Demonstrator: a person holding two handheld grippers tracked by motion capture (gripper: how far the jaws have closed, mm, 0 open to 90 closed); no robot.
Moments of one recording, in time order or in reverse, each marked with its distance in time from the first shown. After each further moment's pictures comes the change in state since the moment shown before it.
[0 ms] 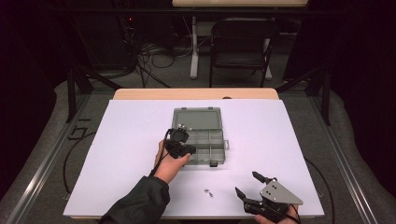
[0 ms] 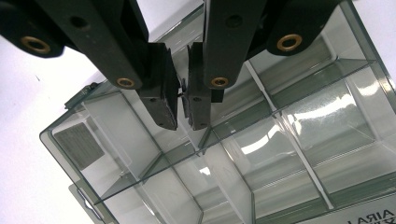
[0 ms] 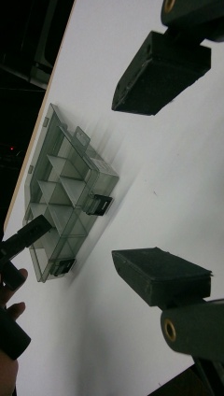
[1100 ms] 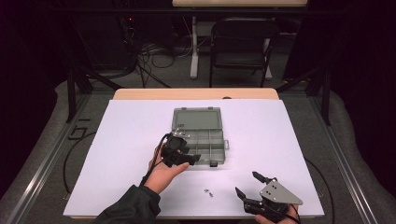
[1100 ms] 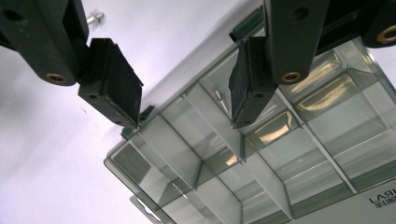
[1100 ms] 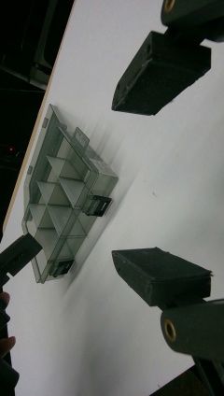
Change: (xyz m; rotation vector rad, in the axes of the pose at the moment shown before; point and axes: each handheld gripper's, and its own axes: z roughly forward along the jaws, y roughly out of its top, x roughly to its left) left arm -0.014 -0.020 -0.030 -0.061 -0.057 0.147; right arm 0.000 0.000 0.000 0.006 -0.002 -0.004
